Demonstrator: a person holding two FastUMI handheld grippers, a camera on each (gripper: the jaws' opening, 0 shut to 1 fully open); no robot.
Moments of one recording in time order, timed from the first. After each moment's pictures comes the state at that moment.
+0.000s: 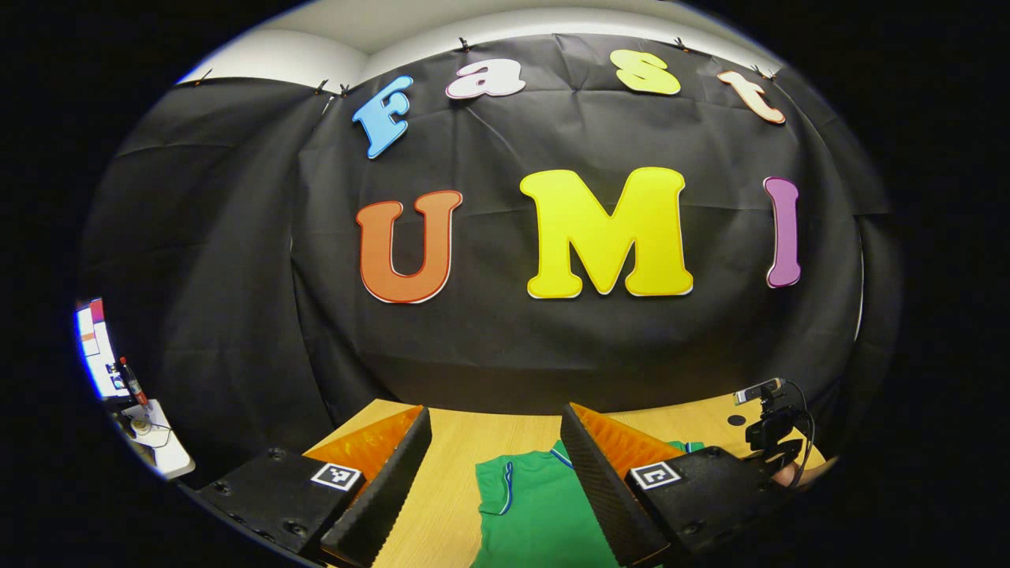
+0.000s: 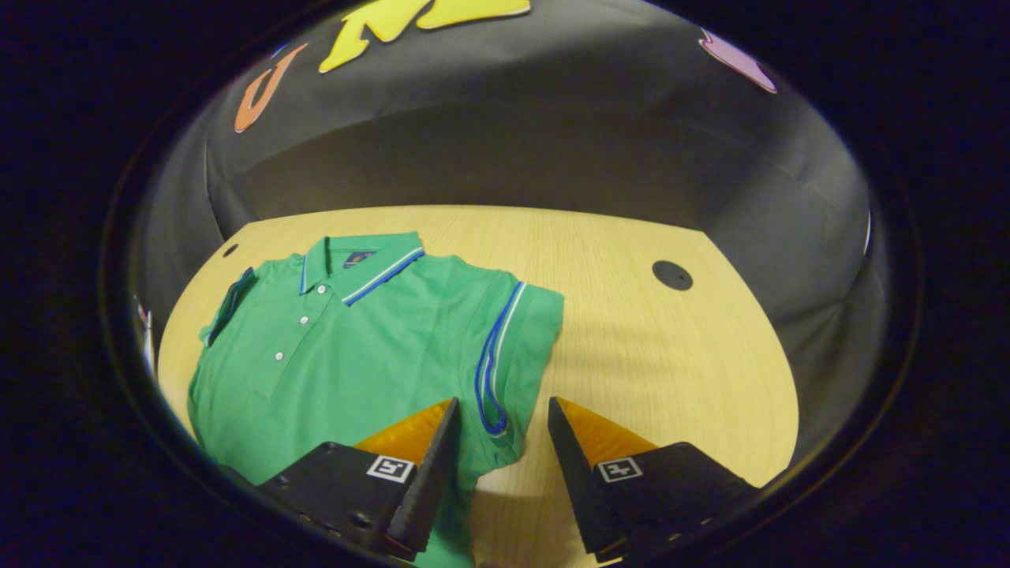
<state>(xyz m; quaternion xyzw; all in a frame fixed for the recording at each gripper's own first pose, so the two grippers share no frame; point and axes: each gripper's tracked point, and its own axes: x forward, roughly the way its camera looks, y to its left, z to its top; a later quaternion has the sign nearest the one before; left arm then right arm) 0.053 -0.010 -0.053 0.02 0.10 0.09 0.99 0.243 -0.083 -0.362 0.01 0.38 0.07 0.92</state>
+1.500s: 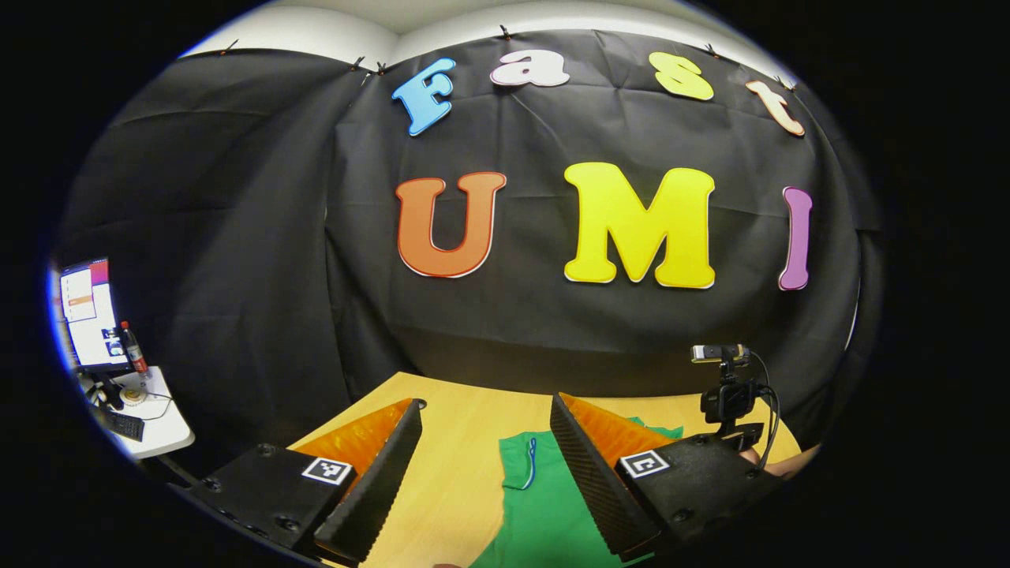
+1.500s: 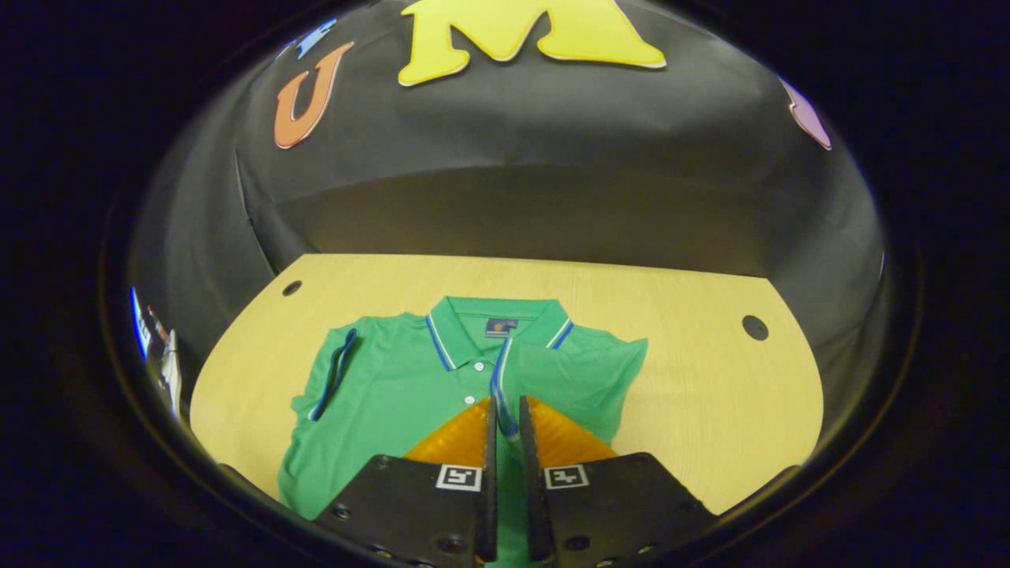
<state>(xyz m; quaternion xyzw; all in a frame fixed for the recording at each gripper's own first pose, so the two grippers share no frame) 0.002 0.058 -0.057 -0.02 0.10 0.15 0.98 0.244 0.081 -0.267 0.02 0.32 0.12 0.94</state>
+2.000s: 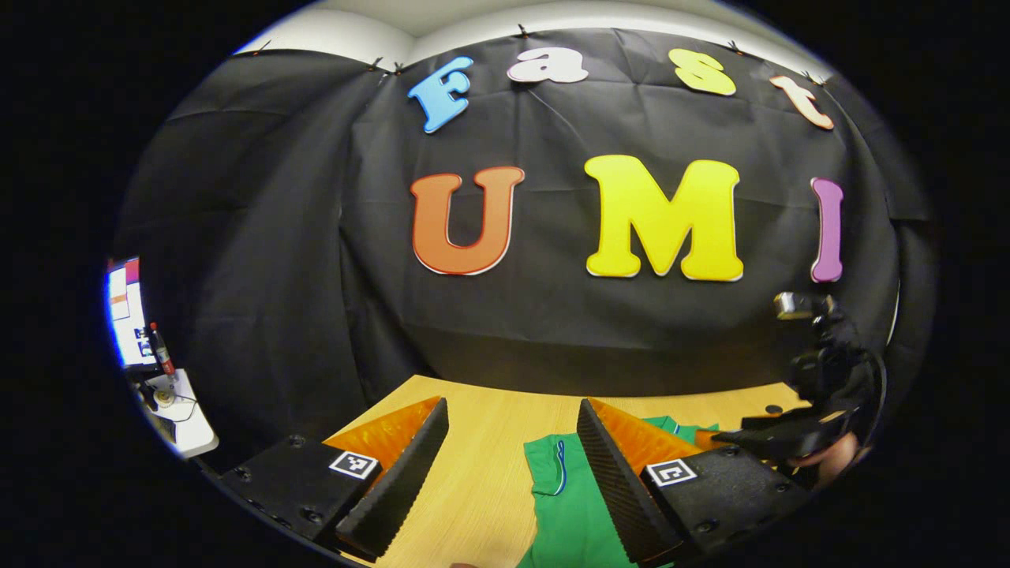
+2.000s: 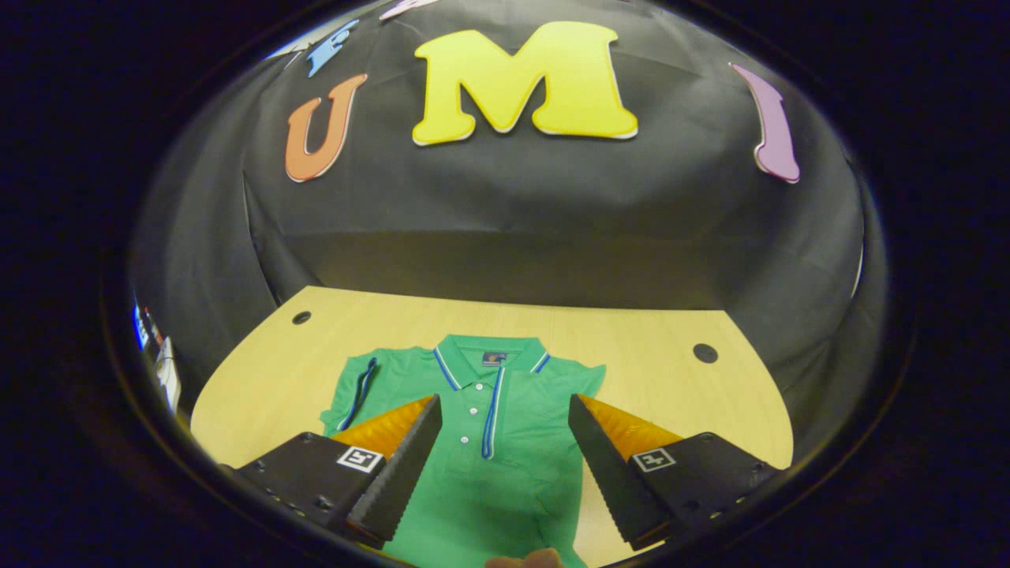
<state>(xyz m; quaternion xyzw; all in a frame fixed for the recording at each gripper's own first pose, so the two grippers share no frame) 0.039 0.053 -0.109 0.01 0.11 0.08 0.99 0.185 0.049 -0.186 0.02 0.25 0.09 0.96</state>
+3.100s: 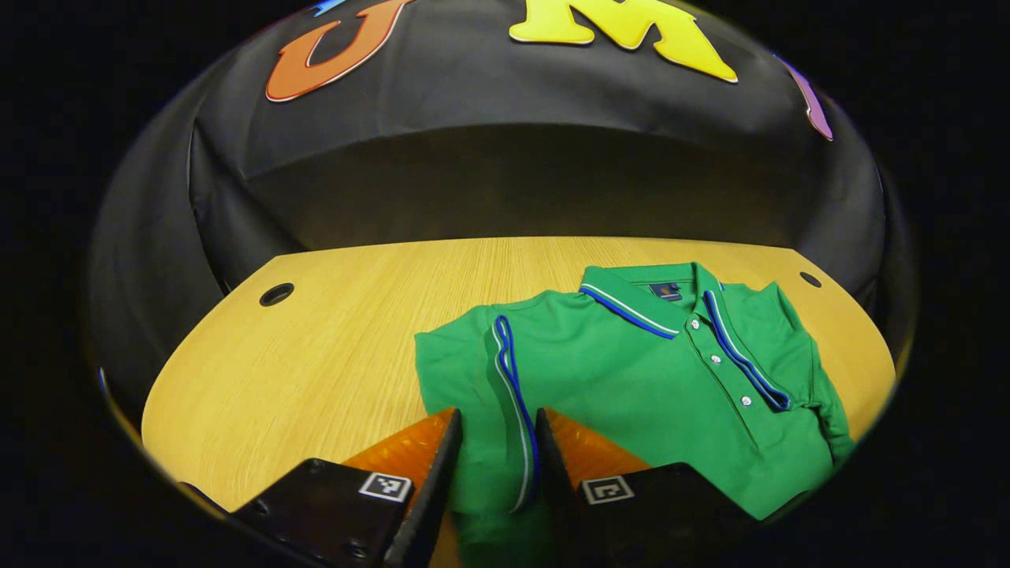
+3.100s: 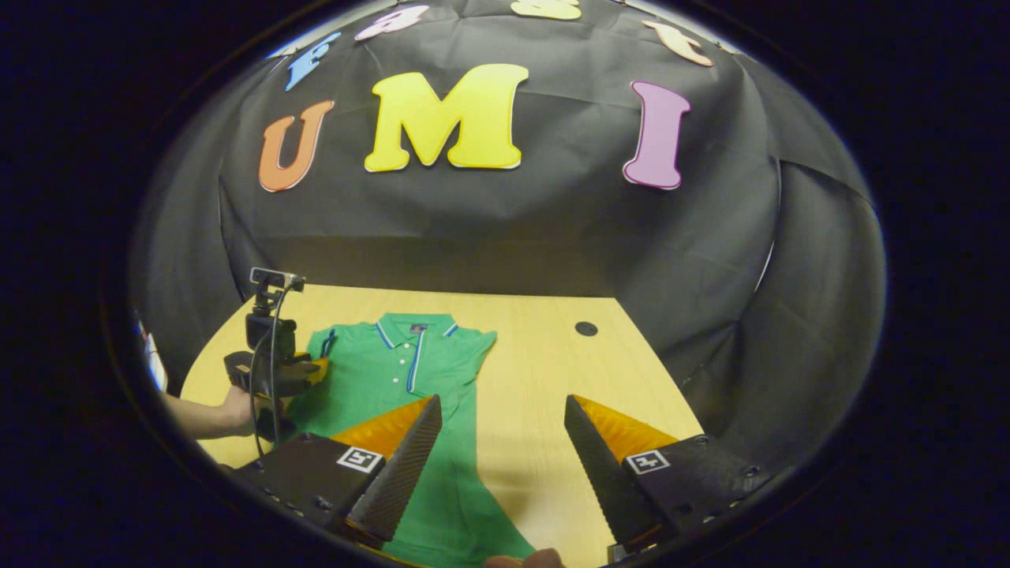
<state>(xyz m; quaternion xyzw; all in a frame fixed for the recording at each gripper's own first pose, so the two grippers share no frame) 0.186 0.030 -0.389 0.02 0.32 0.00 0.95 0.053 -0.057 -0.156 0.01 0.25 -0.02 0.97</state>
